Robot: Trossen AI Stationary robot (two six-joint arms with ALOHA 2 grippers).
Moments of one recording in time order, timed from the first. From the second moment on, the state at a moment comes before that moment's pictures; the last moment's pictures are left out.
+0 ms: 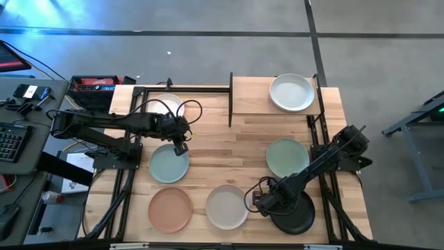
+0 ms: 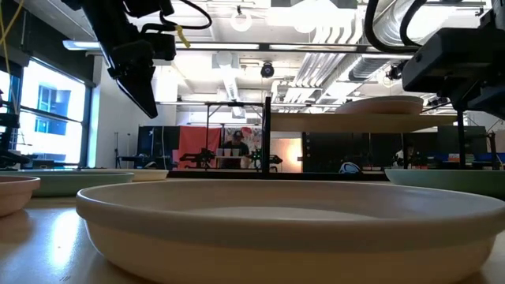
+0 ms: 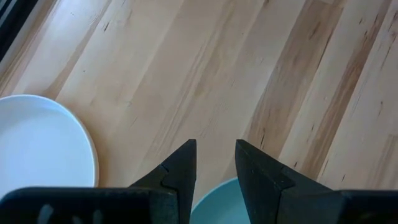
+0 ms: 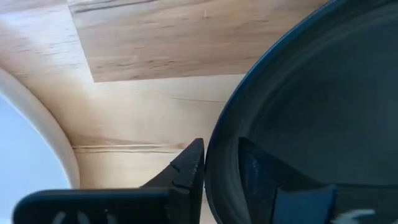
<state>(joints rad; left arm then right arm) 0.09 1.20 0.84 -0.74 -0.25 -0.28 0.63 1.79 1.09 -0.68 -0.09 2.27</state>
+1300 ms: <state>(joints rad) 0.09 1.20 0.84 -0.74 -0.25 -0.13 0.60 1.81 1.41 -0.94 0.04 2.25</state>
